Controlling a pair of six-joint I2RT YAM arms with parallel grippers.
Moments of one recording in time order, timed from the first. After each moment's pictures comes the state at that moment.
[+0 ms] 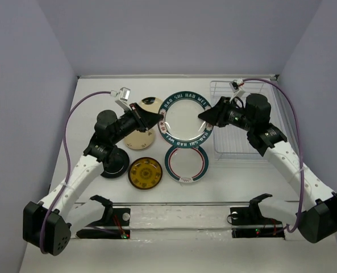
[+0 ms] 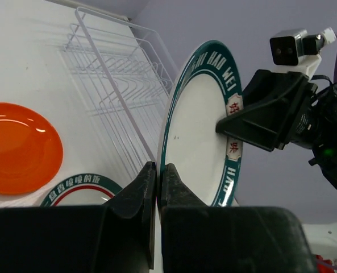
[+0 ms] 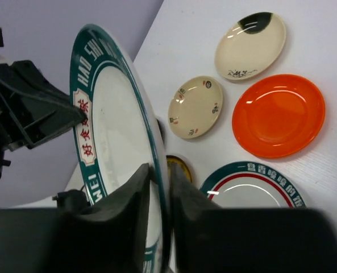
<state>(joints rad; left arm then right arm) -0.41 1.01 0.76 0.26 0.42 -0.84 0.38 1.12 1.01 -0.12 -0.47 0.61</state>
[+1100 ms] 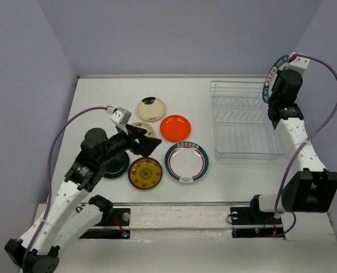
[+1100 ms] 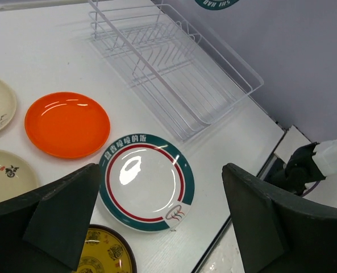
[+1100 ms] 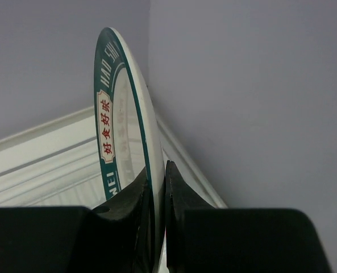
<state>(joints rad) -0.50 0.69 0.74 -0.15 0.38 -0.38 -0.02 1.34 1.23 0.02 0.57 -0.01</state>
